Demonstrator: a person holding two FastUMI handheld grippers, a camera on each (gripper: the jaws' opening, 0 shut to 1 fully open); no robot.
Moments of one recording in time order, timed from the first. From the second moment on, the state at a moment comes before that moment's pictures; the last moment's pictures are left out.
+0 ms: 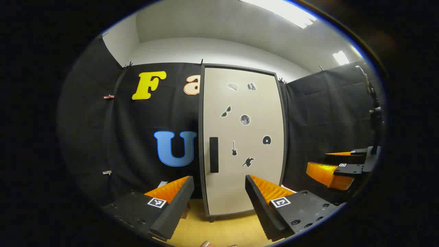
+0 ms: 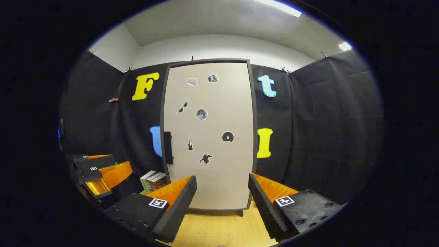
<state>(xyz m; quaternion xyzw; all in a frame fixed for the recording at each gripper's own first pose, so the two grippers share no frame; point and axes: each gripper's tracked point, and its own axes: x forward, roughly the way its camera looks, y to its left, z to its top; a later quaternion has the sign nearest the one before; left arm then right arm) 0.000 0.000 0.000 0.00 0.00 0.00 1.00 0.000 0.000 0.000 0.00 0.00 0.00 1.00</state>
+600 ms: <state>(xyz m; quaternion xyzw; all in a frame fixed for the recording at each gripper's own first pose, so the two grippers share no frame) -0.006 0.017 -0.002 -0.01 0.00 0.02 1.00 -0.003 -0.001 0.005 0.00 -0.01 -0.01 1.00</state>
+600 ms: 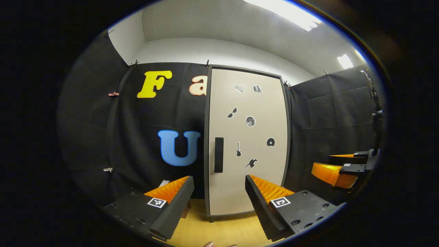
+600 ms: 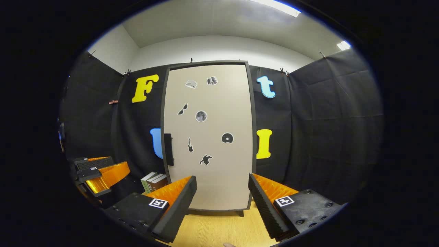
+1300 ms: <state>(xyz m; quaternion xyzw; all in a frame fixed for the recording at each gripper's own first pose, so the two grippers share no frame) -0.004 0.016 -0.003 -0.01 -0.01 0.01 1.00 -0.007 0.005 0.003 0.00 -0.01 0.00 1.00</state>
